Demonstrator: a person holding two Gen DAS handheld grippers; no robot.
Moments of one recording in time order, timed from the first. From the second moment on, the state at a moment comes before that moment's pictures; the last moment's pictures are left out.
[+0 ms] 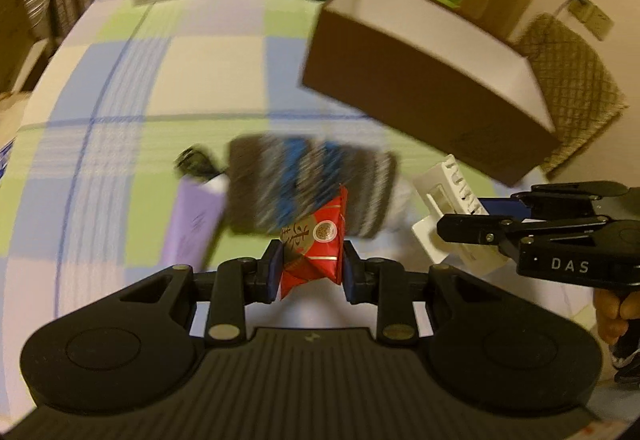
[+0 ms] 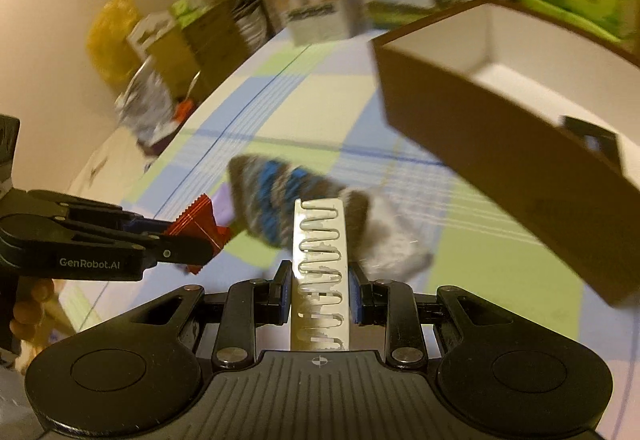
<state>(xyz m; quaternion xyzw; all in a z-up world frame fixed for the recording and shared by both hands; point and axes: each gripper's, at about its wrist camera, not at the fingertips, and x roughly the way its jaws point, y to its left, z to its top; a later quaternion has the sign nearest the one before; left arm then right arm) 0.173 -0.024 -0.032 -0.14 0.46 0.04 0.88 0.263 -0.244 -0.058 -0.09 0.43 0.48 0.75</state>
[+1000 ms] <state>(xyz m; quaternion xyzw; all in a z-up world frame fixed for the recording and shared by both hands) 0.424 -0.047 0.022 -0.07 0.39 0.00 0.92 0.452 -0.249 -0.001 0.02 0.39 0.33 0.86</state>
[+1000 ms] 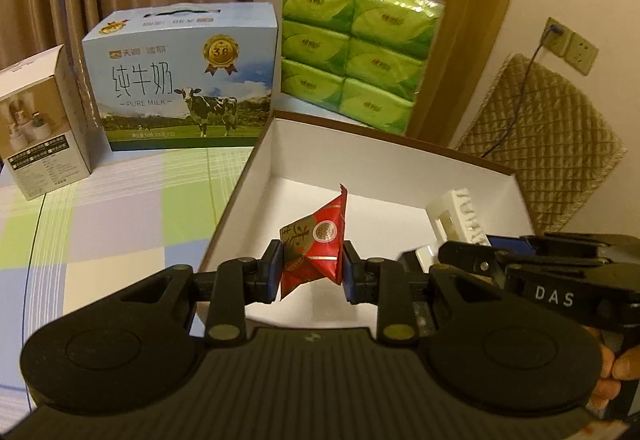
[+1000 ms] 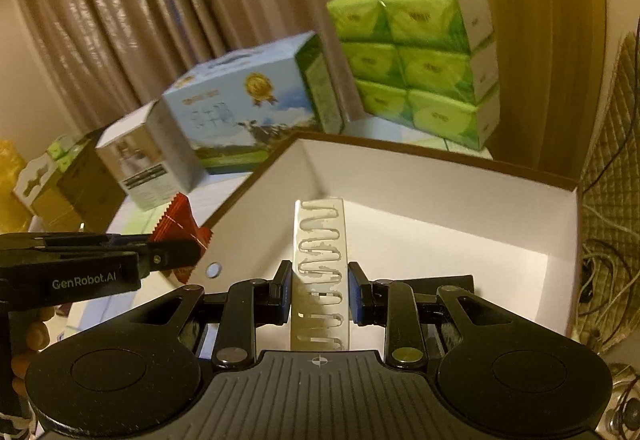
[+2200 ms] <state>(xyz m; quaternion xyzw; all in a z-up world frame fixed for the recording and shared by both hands) 0.483 -0.041 -0.045 0.01 0.51 0.00 0.86 0.488 -0.230 -0.061 0.03 0.48 0.25 0.84</state>
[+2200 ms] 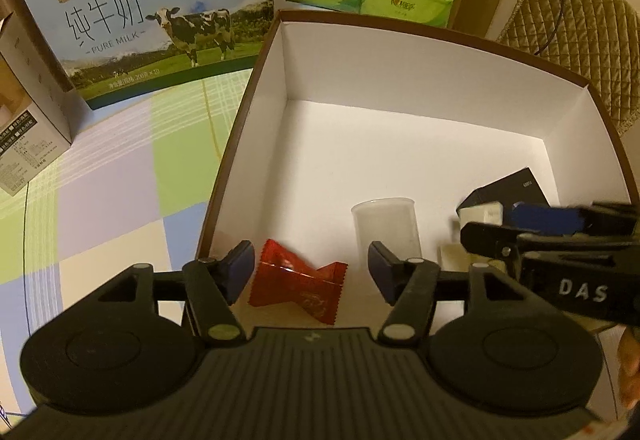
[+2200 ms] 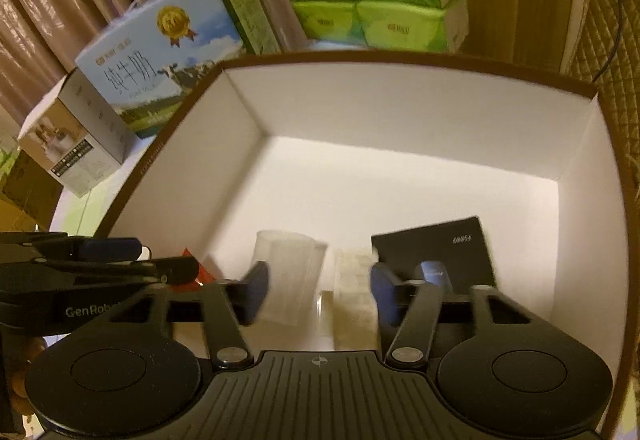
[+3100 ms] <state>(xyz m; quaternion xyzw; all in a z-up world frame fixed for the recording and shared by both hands) 0.403 -0.054 0.019 -0.02 0.44 -0.02 0.90 0.422 -0.281 -0.004 0.01 0.42 0.26 0.87</state>
